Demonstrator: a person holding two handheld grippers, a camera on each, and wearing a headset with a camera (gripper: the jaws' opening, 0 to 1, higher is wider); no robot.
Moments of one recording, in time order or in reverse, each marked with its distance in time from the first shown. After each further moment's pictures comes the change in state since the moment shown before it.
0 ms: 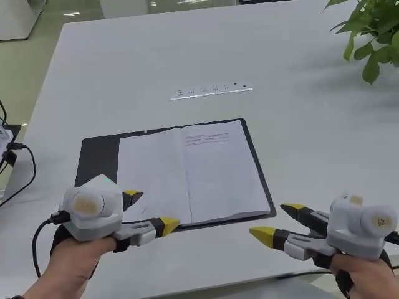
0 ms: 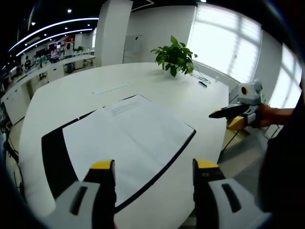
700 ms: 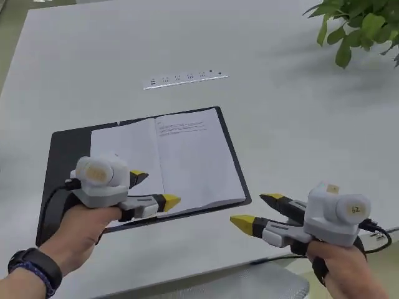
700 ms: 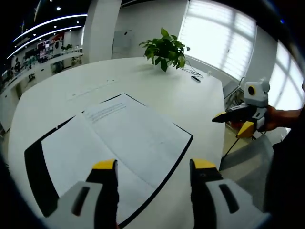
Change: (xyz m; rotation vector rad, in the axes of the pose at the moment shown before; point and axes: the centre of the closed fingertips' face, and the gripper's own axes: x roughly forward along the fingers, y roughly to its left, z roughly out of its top) left arm 0.070 -0.024 0.018 0.035 0.047 -0.090; right arm -0.011 -0.010 -0.006 0.038 -0.009 -0.021
